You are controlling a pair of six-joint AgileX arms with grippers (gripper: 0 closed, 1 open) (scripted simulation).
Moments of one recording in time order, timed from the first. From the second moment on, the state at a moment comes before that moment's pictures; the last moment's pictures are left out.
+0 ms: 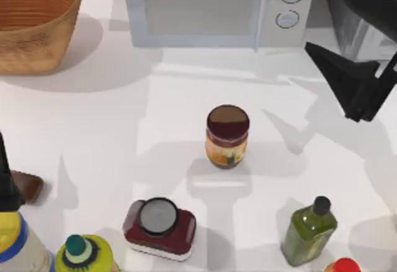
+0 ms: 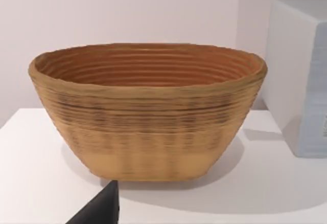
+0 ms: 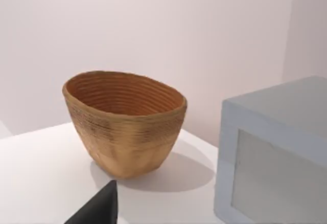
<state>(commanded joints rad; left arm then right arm) 0.00 0.00 0.00 0.00 0.00 0.00 0.20 1.29 0.56 0.81 -0.71 0.04</state>
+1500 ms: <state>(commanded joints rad) 0.00 0.00 0.00 0.00 0.00 0.00 0.23 2.53 0.96 1.61 -1.30 0.04</state>
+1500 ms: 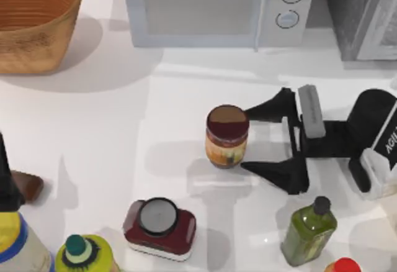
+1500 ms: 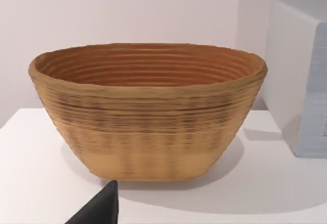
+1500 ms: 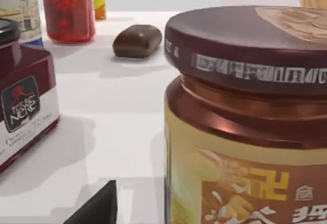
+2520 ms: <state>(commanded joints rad) 0.00 0.00 0.00 0.00 0.00 0.00 0.36 2.55 1.04 1.53 -1.17 0.02</state>
